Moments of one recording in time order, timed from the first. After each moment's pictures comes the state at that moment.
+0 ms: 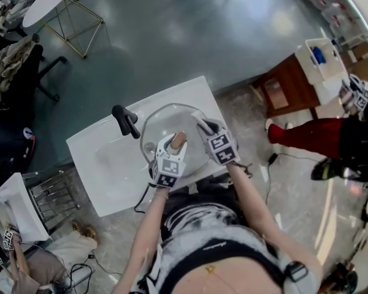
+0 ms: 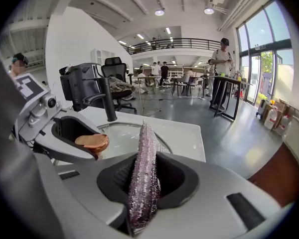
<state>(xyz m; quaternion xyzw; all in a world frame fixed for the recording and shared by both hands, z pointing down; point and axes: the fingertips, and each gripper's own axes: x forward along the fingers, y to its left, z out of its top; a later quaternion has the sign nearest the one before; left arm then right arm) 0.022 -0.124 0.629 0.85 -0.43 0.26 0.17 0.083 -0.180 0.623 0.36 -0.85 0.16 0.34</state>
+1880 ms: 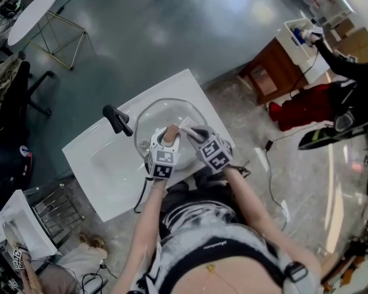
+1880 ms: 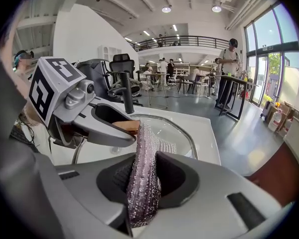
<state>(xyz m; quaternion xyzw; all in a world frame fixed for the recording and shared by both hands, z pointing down) 0.022 -0.124 0.627 0.85 -0.41 0.27 0.18 0.072 -0.108 0.625 0.33 -0.86 0.15 0.36</state>
